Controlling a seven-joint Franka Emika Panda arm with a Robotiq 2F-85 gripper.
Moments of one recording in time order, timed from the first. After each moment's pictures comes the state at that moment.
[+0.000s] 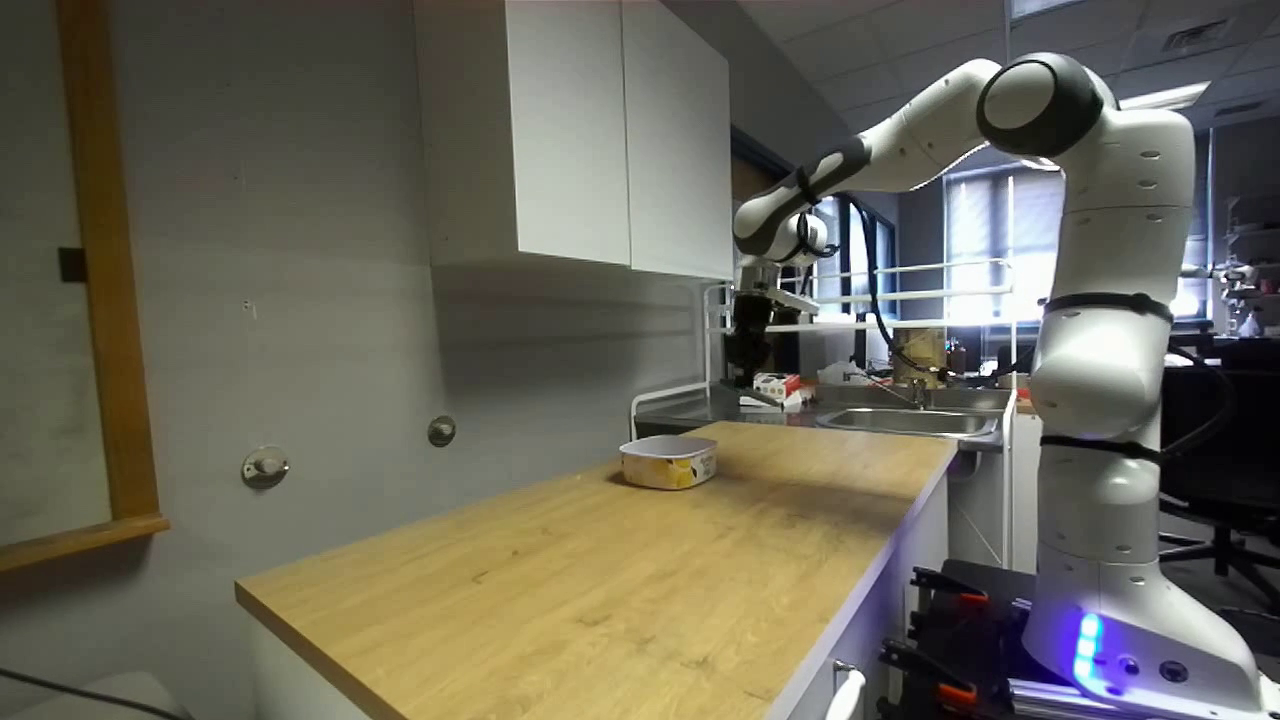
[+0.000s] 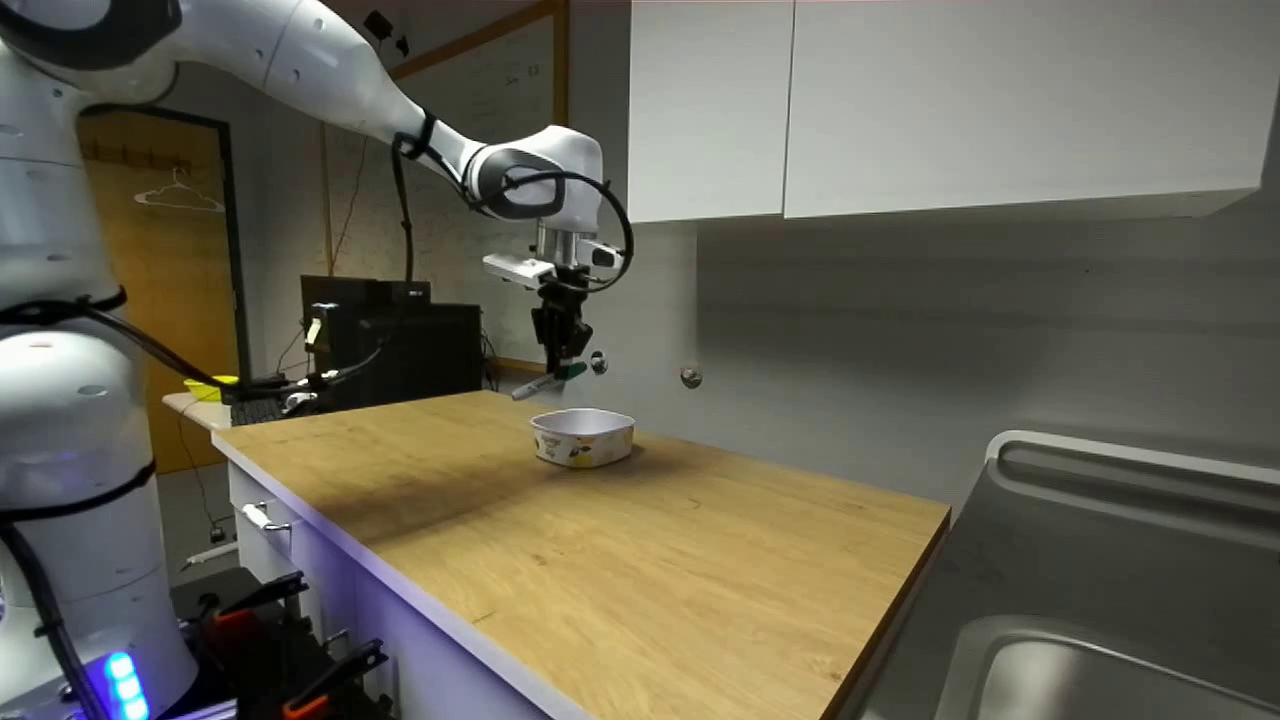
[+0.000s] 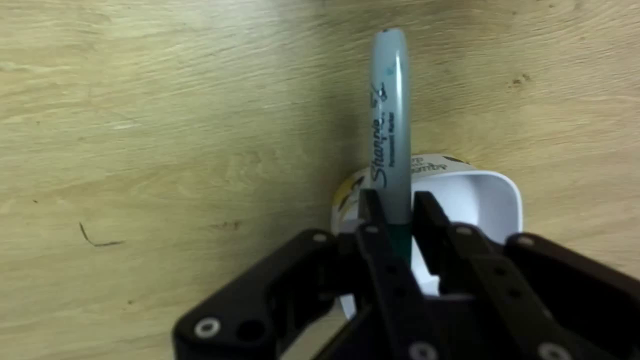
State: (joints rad) arm -0.15 -0.12 -0.16 -2.11 0.17 2.01 -0.23
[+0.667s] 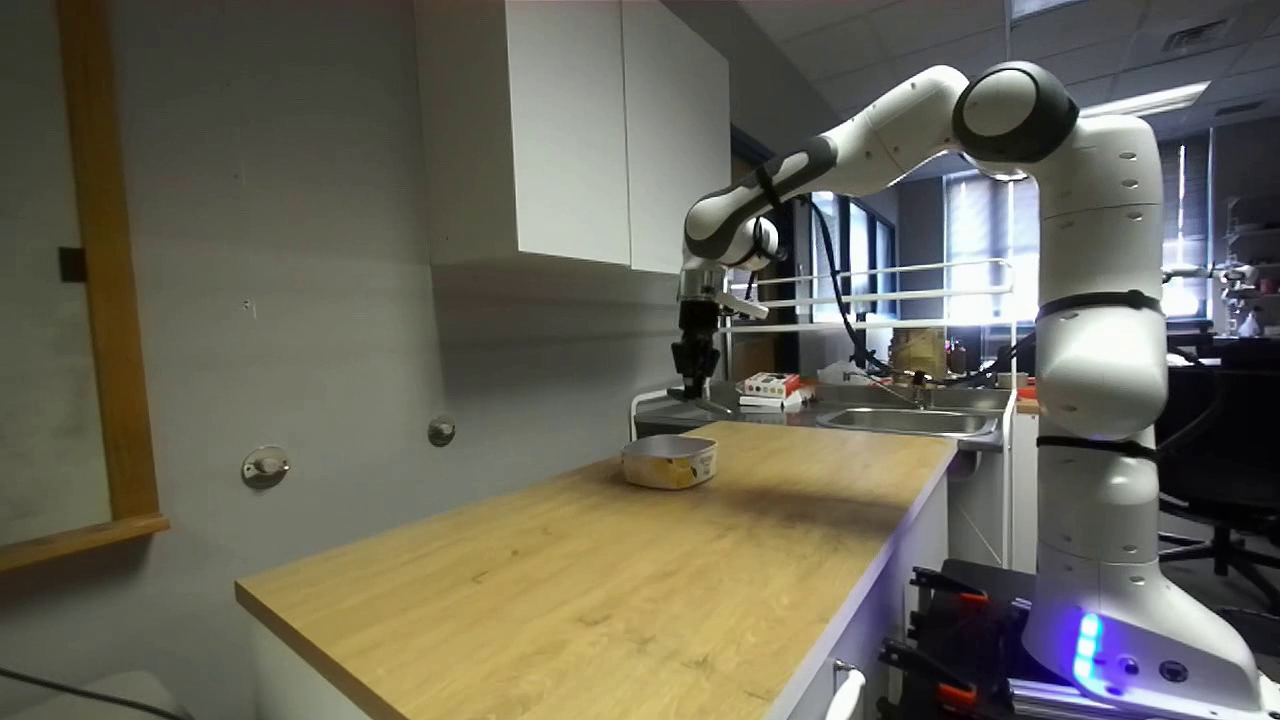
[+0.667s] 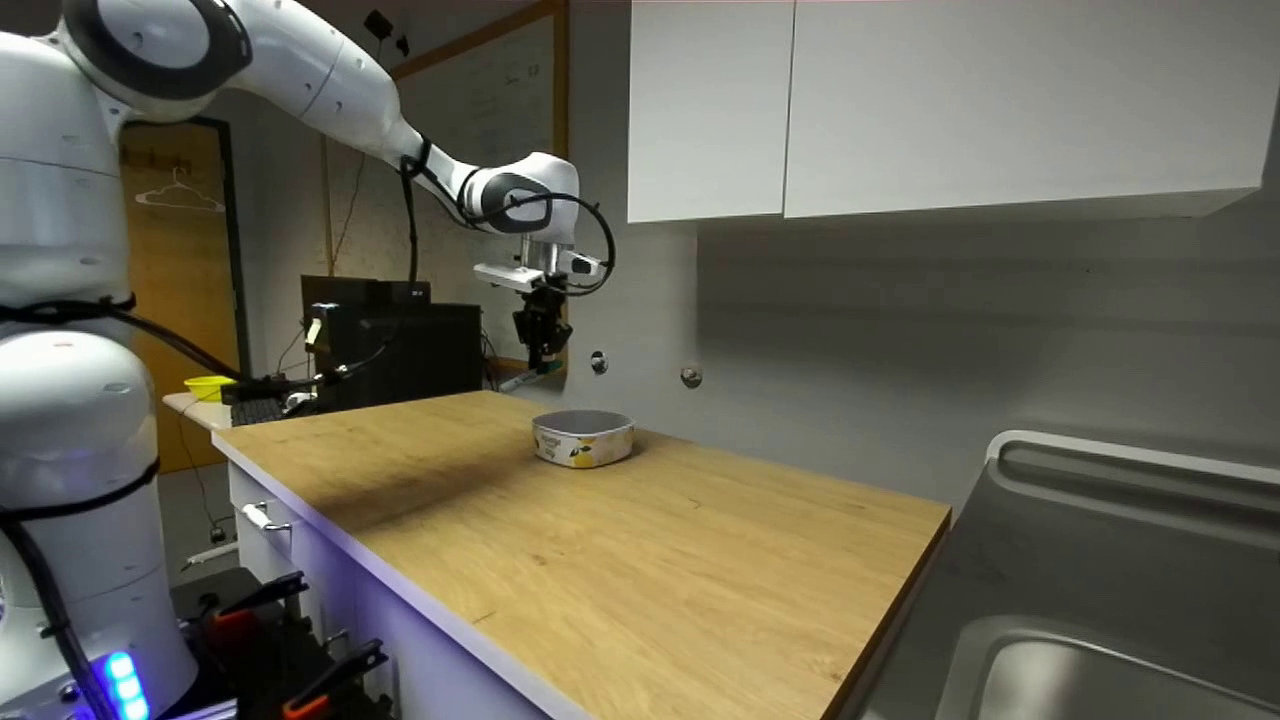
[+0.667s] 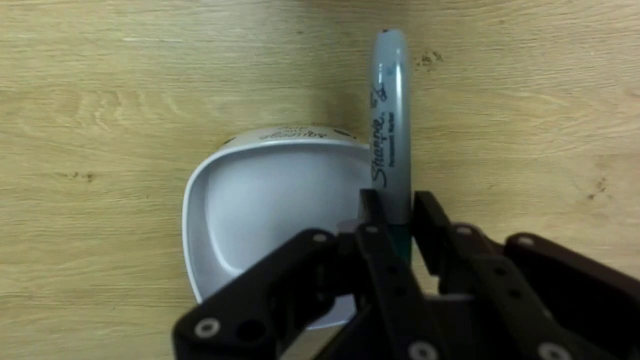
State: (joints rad) arm -0.04 0.00 -0.06 -1.99 0.16 2.02 -0.15
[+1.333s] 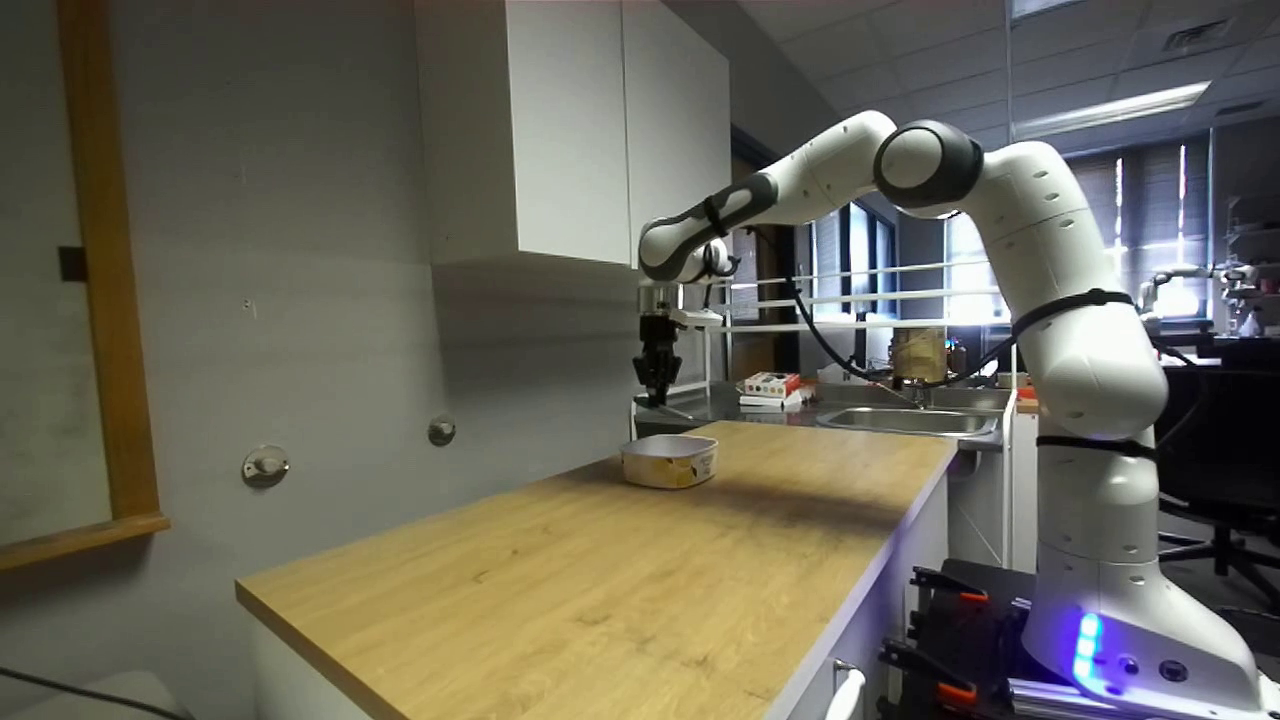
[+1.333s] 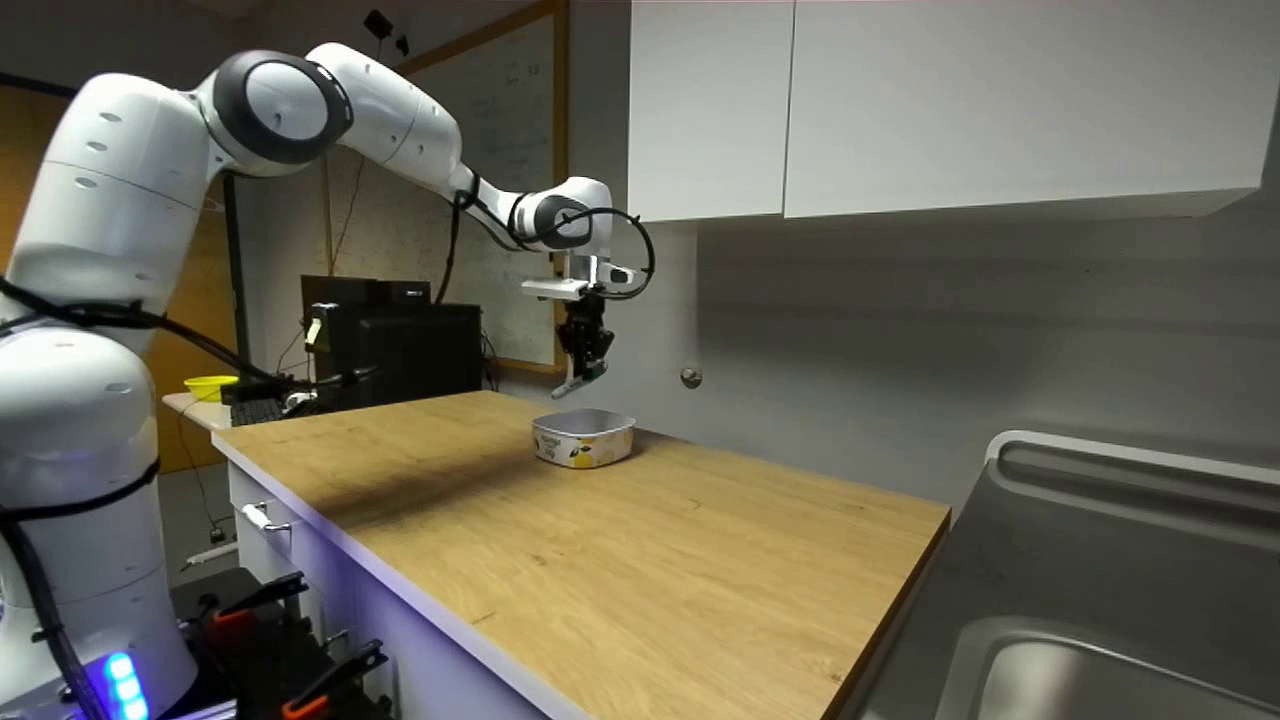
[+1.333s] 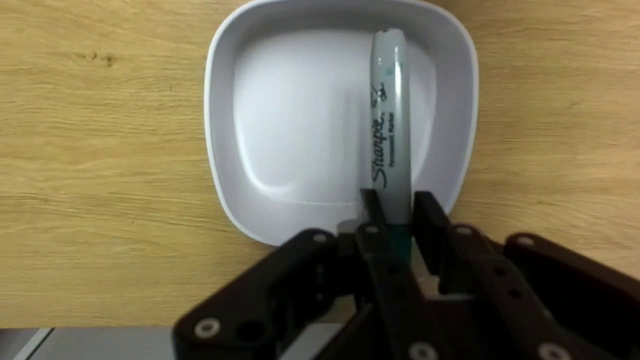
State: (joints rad) arm -0.03 0.30 -0.05 -1.64 0.06 1.97 -0.09
